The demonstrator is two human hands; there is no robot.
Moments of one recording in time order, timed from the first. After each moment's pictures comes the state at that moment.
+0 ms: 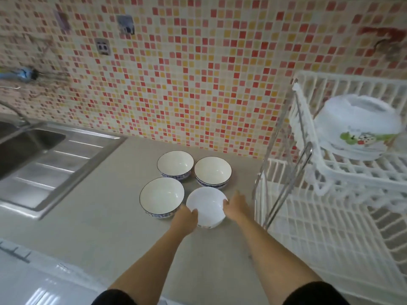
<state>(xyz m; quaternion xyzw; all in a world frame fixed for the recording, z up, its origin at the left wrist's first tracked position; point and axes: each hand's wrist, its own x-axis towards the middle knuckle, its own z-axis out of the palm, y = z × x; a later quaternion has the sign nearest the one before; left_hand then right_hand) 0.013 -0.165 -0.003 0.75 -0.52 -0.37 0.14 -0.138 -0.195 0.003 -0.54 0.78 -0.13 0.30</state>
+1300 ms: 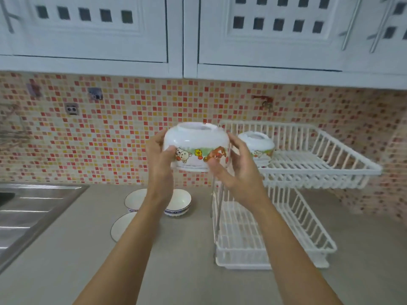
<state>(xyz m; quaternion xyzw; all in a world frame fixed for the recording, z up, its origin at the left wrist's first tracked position) -0.006 -0.043 0.257 0.25 -0.56 -0.39 0.69 -0.167 0.001 0.254 -0.63 0.44 -0.60 0.25</state>
